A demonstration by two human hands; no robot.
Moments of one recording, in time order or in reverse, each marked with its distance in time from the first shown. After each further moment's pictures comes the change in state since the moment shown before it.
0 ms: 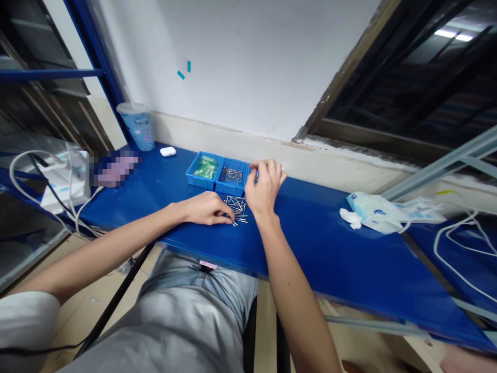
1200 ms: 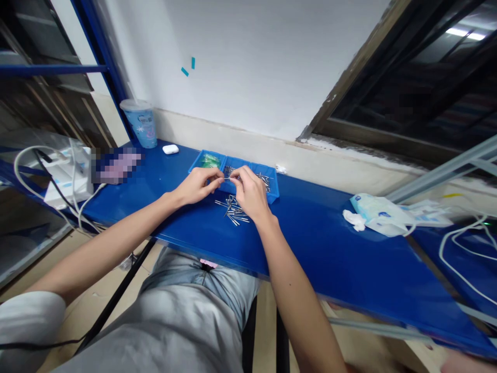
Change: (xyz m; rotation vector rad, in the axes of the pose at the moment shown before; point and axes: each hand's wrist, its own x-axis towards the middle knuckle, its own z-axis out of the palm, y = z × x) left_hand -0.009 -0.024 -0.020 -0.070 0.515 -0.206; right_hand -0.007 -0.008 0.004 0.382 -0.356 -0.226
